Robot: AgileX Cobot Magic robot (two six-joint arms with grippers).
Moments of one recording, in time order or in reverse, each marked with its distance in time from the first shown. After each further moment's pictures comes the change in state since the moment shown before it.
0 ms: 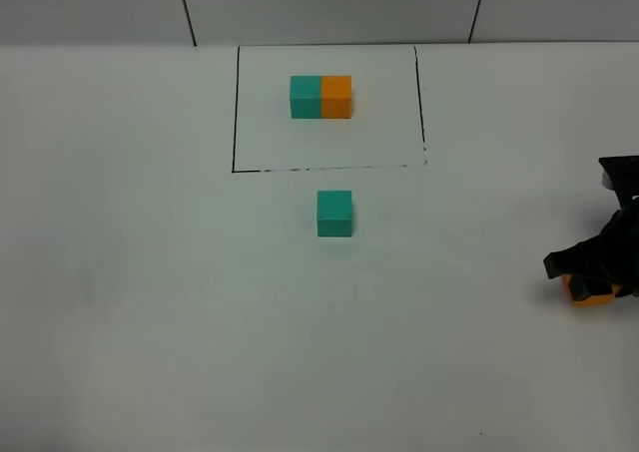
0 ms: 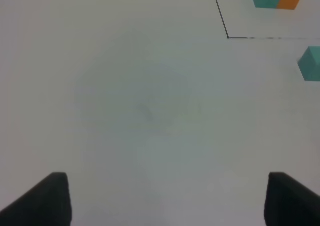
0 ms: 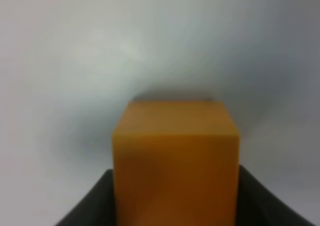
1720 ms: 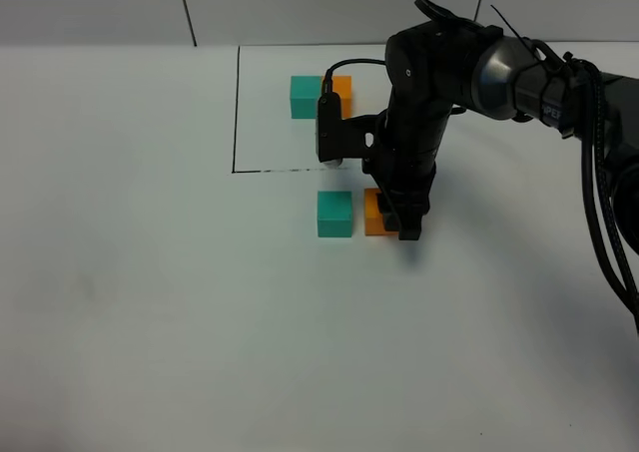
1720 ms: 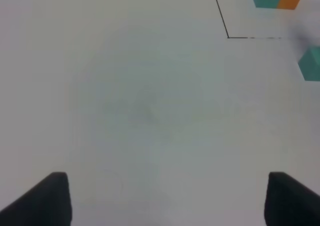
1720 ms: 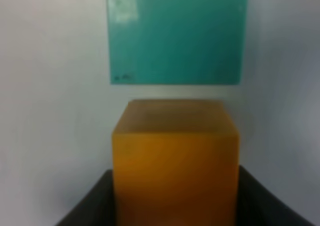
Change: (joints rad) left arm 0.000 0.000 0.000 0.000 0.000 0.000; right arm 0.478 0.531 -0.909 -0.046 0.429 -0.921
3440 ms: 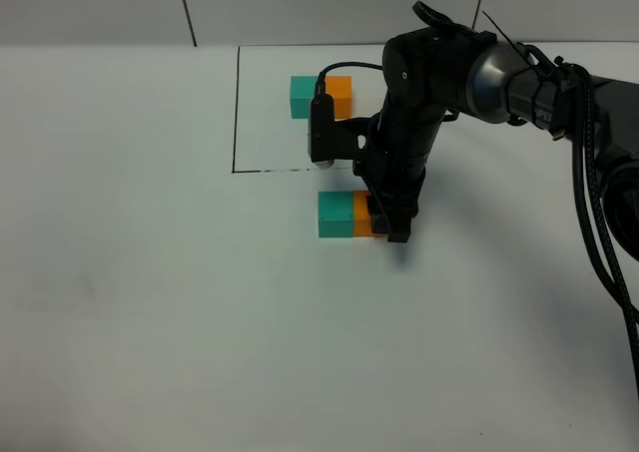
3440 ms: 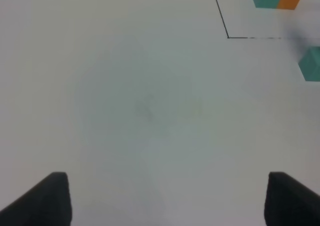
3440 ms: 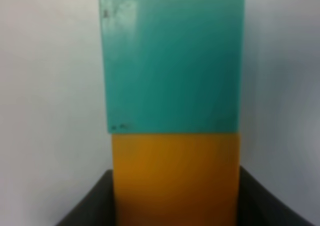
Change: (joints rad) left arm 0.000 0.000 0.000 0.000 0.000 0.000; right arm 0.001 0.023 -0.010 0.063 -0.027 -0.029
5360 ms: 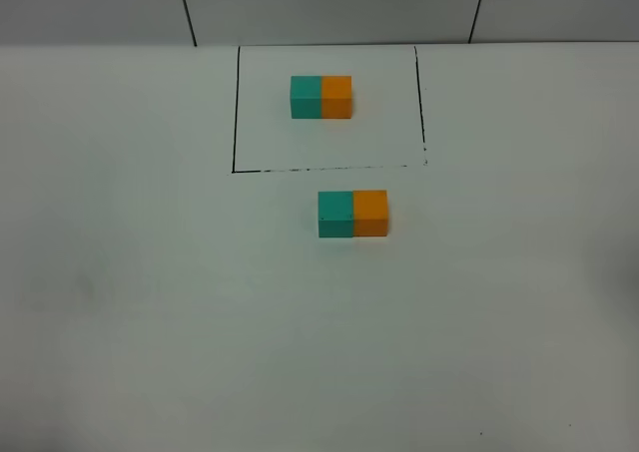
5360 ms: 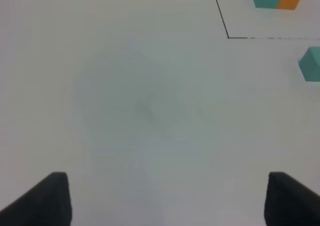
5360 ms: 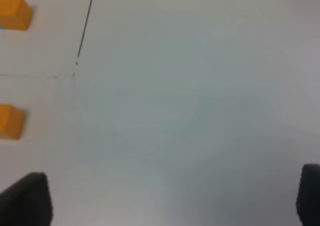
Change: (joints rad) left arm 0.000 0.000 0.000 0.000 0.000 0.000; right arm -0.689 -1.328 0.779 0.185 -0.128 0.746
